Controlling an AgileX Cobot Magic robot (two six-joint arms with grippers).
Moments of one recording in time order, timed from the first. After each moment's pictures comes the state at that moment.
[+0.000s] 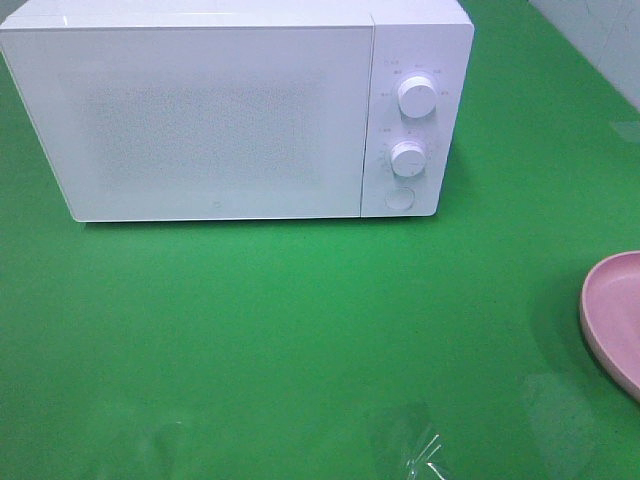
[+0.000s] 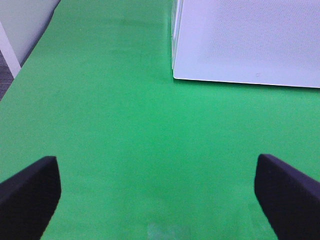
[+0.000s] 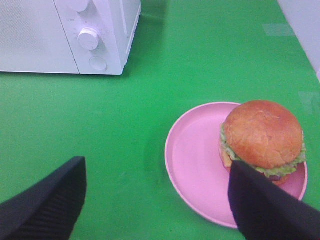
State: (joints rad) left arm 0.01 -0.01 -0.50 -0.02 1.06 -0.03; right arm 0.07 0.08 -0.53 -0.01 0.96 0.12
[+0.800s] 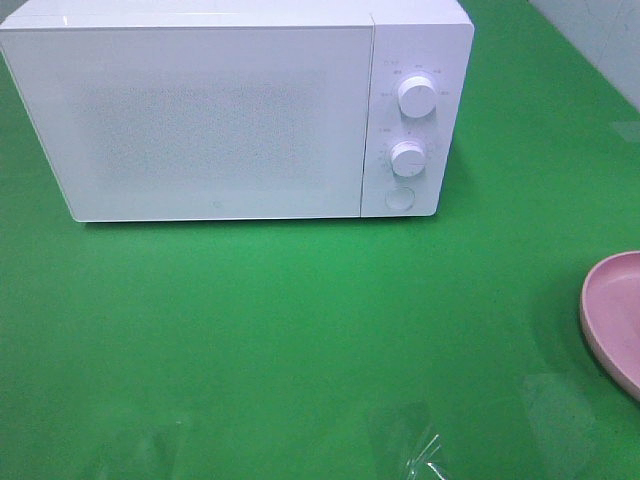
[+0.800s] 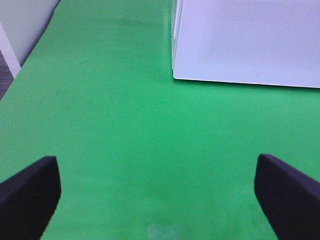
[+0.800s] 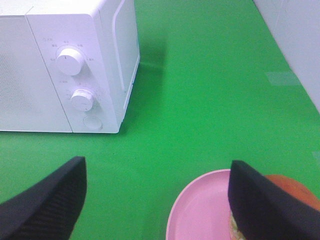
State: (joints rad) left arm 0.01 -0.01 -0.50 -0.02 1.06 -0.03; right arm 0.07 0.40 -0.45 -0.01 0.46 0.12
